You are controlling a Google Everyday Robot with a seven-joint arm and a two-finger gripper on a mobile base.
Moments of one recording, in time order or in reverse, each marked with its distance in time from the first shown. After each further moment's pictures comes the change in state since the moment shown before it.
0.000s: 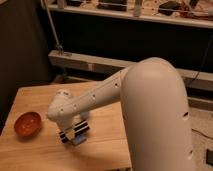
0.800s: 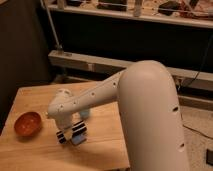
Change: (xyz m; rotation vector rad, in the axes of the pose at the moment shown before) arm -0.012 0.001 0.017 -0.052 -0.068 -0.019
